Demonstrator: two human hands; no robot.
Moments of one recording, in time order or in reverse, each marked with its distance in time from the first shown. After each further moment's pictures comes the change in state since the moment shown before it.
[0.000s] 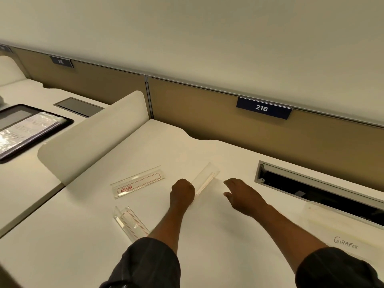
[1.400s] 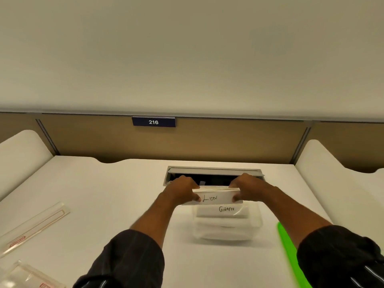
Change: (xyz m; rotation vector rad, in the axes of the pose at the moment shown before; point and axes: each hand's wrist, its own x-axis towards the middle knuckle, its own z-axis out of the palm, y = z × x) left_hand -0.152 0.190 0.182 0.675 -0.480 0.813; right_hand -0.239 0.214 -0.158 0.036 -0.138 0.378
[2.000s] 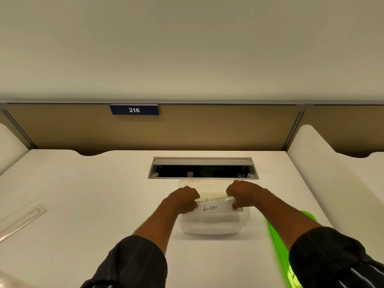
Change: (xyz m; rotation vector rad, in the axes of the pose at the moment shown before) left_hand 0.037 0.026 0.081 0.129 -0.234 -0.003; right_hand 0.010 0.050 0.052 -0.204 -0.200 0.005
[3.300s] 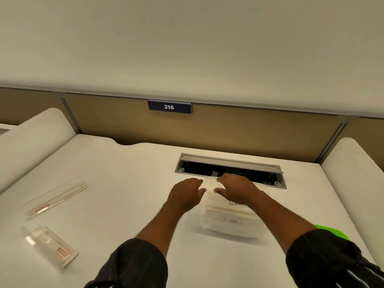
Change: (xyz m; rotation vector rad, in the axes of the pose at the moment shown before) left_hand -0.052 -0.046 -0.001 -0.051 0.490 -0.042; right_hand 0.034 -0.082 -0.020 0.014 0.359 -0.176
